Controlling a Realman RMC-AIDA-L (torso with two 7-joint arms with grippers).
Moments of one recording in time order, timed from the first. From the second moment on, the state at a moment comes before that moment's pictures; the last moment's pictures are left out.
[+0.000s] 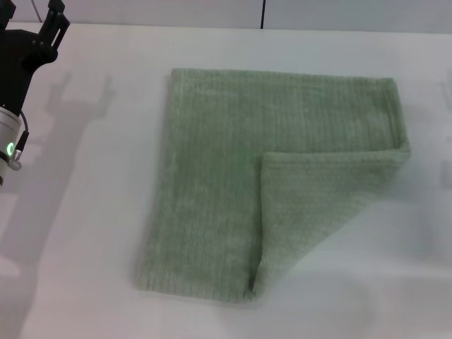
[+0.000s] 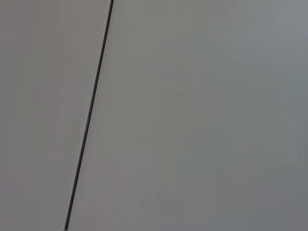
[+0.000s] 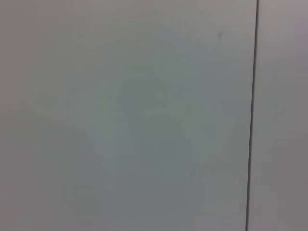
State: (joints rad) left arm -0.43 -2.07 -1.25 -0.25 2.64 1.22 -0.29; right arm 0.47 2.08 -2.16 -0.28 -2.06 1.22 2.89
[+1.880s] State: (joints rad) left arm -0.43 -2.07 -1.26 -0.25 2.64 1.20 -0.29; right arm 0.47 2.08 -2.16 -0.28 -2.06 1.23 2.89
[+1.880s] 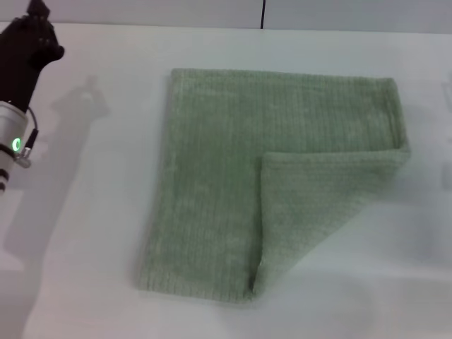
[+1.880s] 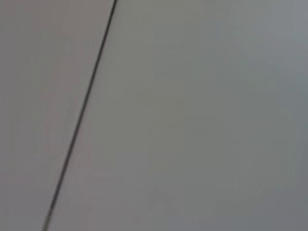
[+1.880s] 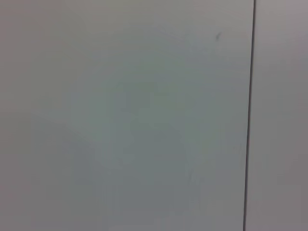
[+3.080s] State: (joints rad) left arm -0.47 -2.03 -1.21 -0.83 2.81 0.18 -0.38; right arm 0.47 2.08 -2.16 -0.28 -2.06 1.23 2.89
